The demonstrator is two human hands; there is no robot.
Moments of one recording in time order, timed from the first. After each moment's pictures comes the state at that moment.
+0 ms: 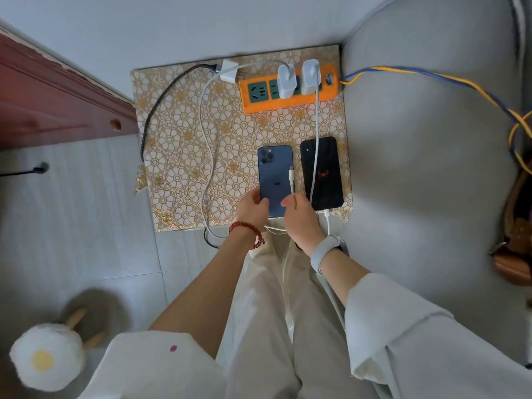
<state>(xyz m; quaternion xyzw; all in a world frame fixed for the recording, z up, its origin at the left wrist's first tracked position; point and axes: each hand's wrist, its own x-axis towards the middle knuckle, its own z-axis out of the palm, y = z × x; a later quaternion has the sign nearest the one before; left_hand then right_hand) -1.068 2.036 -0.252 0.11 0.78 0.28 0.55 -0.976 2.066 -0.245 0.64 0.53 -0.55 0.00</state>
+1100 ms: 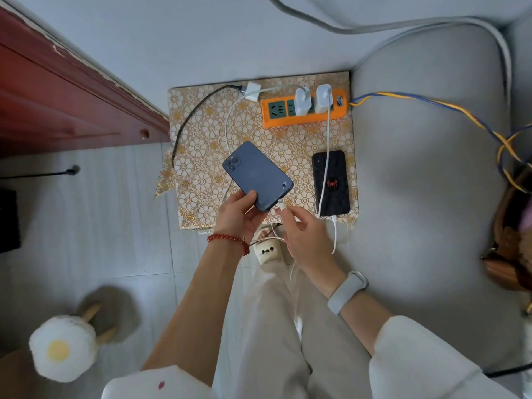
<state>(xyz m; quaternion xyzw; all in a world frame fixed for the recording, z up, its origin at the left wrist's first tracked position) -1.105 2.016 -0.167 -0.21 0.55 0.57 0.57 -0.988 2.041 -0.146 0.61 0.51 -0.61 -0.08</state>
